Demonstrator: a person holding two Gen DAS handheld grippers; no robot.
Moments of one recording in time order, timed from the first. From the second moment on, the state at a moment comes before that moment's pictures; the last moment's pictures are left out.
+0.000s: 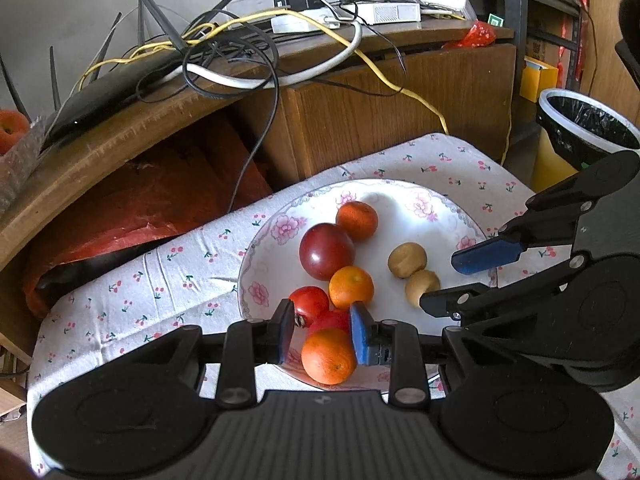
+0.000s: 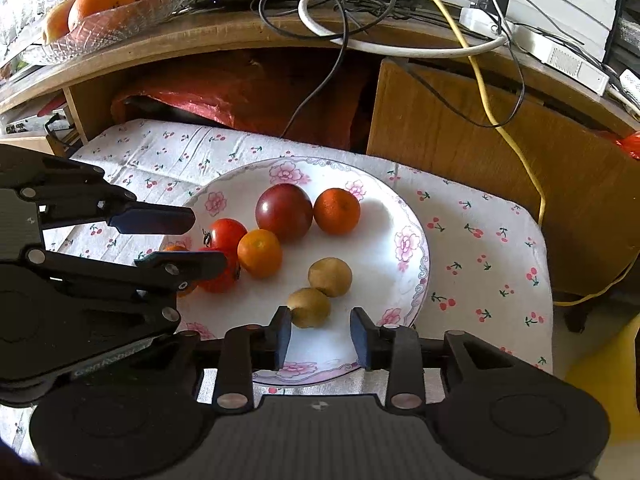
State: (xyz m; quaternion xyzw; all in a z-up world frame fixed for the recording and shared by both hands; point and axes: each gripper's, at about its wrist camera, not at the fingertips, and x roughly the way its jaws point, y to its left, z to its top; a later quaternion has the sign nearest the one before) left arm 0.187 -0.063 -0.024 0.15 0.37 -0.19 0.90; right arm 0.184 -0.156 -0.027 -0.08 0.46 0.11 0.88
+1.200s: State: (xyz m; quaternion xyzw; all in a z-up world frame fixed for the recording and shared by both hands) left arm 0.150 -0.055 -0.001 0.12 0.37 -0.16 0.91; right arm 0.151 -0.174 0.003 -0.03 0.44 0.08 0.90
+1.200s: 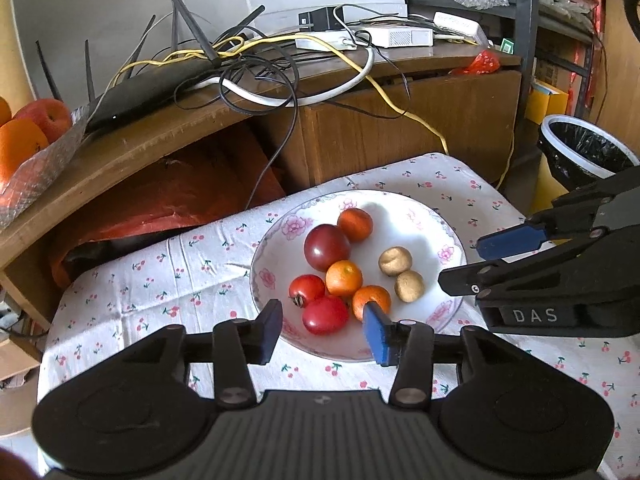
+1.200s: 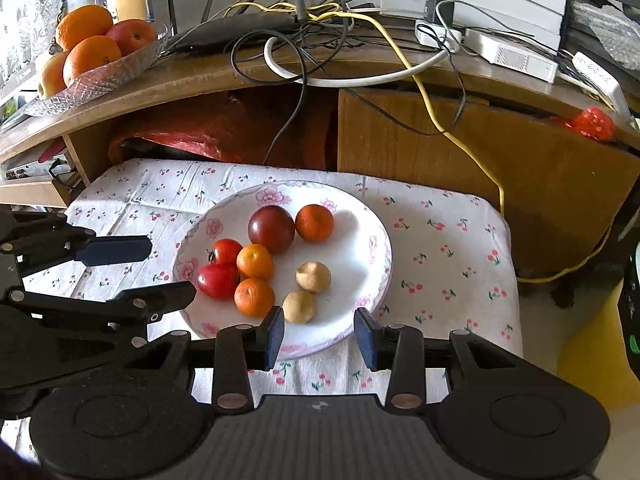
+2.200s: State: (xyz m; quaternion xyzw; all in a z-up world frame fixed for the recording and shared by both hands) left arm 0.091 -0.051 0.005 0.09 0.35 -0.11 0.93; right arm 0.092 -0.171 0.015 -0.02 0.44 0.06 0.90
